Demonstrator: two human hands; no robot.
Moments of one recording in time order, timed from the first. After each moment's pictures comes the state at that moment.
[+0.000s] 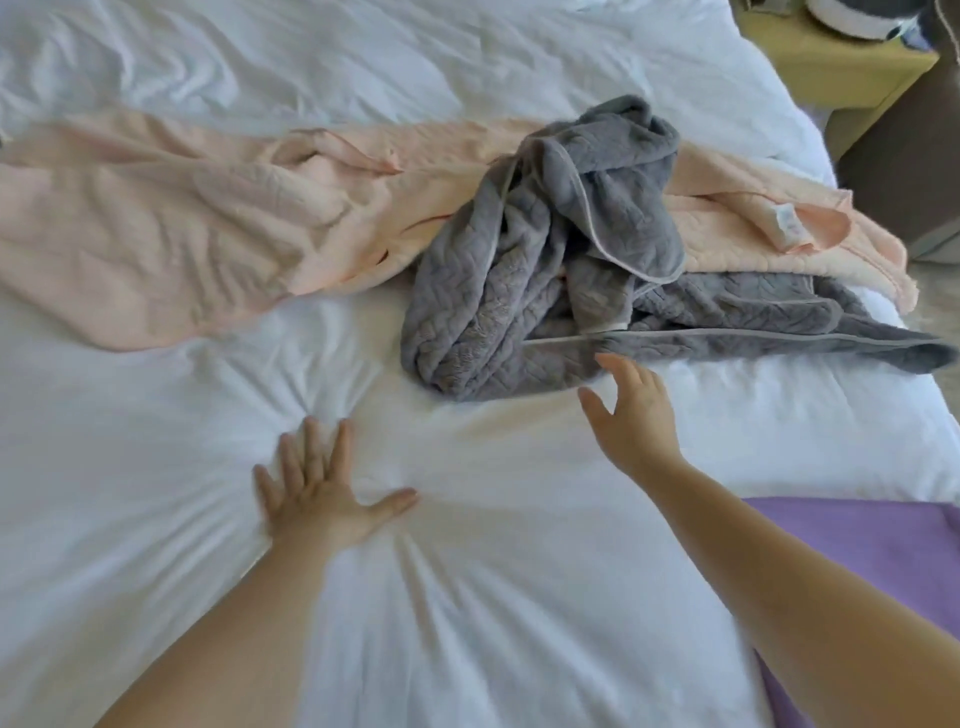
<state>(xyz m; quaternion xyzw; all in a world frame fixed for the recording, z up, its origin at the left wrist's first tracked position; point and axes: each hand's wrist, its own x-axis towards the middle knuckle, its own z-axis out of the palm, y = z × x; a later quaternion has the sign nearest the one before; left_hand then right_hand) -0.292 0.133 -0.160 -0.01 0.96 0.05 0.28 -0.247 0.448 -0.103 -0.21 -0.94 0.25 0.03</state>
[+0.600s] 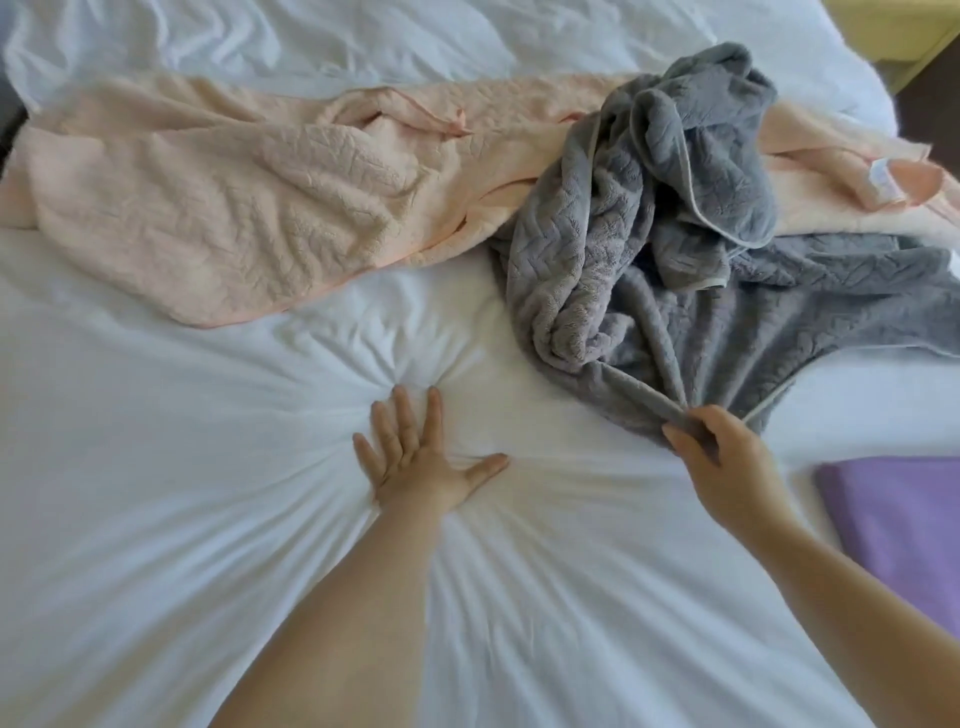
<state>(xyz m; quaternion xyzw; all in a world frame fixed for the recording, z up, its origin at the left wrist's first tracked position) -0.312 0.117 -0.192 0.03 0.95 0.11 0.30 -0.198 0.382 -0.109 -0.25 -0.93 0.26 0.05</state>
